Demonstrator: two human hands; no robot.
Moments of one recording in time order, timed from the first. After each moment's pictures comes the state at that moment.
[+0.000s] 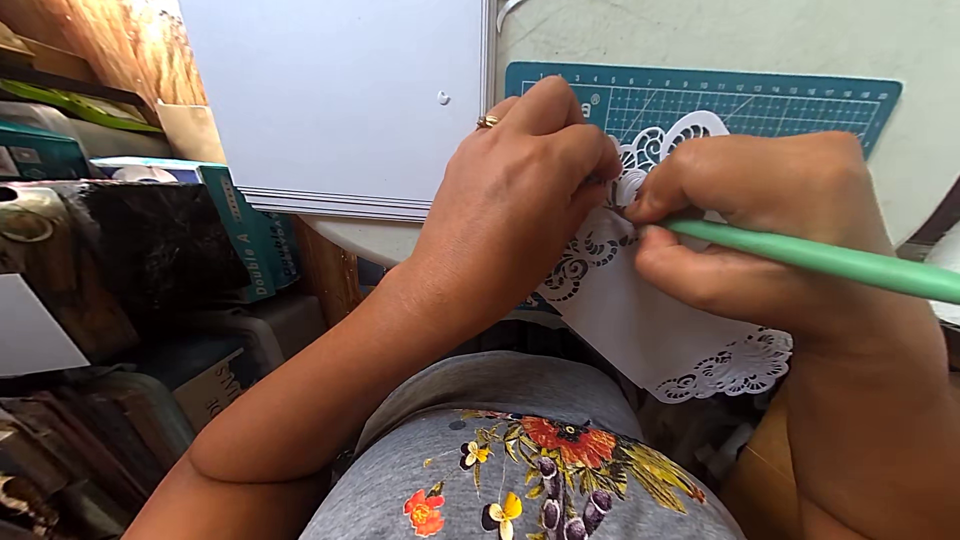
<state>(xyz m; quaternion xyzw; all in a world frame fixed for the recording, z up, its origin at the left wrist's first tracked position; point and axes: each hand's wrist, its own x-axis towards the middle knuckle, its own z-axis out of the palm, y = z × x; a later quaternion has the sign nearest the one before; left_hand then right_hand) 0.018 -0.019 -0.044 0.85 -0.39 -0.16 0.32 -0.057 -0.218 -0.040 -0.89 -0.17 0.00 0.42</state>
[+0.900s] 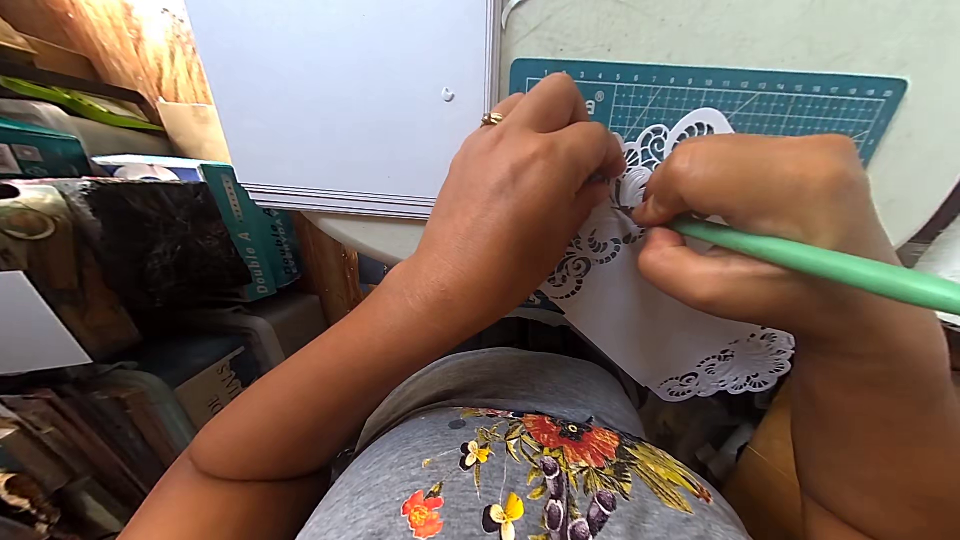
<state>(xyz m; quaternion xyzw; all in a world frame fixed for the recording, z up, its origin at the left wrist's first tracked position) 0.017 -0.019 -0.045 0.85 -0.38 -0.16 0.32 -0.058 -0.218 -0.041 -0.89 -0.18 0.01 0.42</state>
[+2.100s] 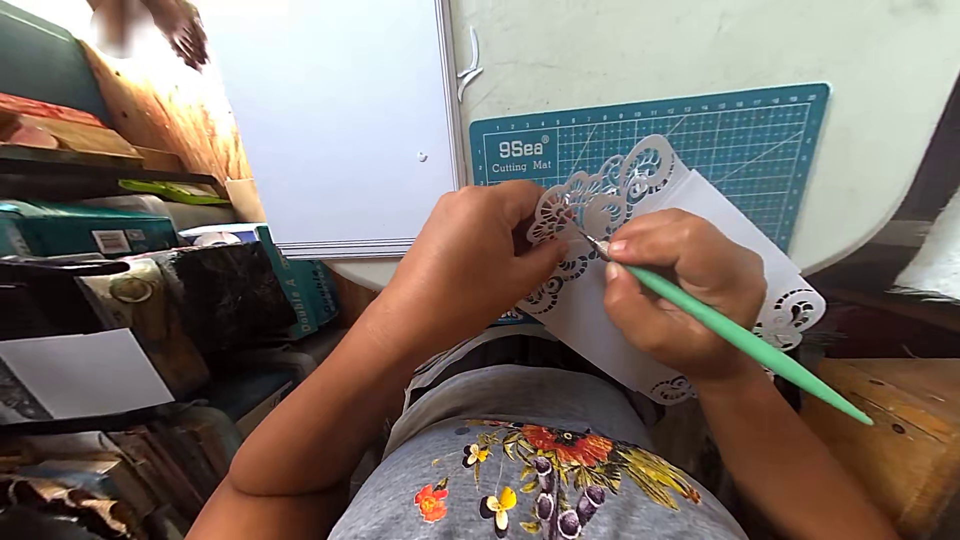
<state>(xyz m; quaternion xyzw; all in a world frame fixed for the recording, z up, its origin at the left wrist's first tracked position) 0.017 -0.015 -0.026 0.80 -0.30 -0.33 0.40 -0.106 -0.181 -0.074 -0.81 -0.03 -0.23 0.53</state>
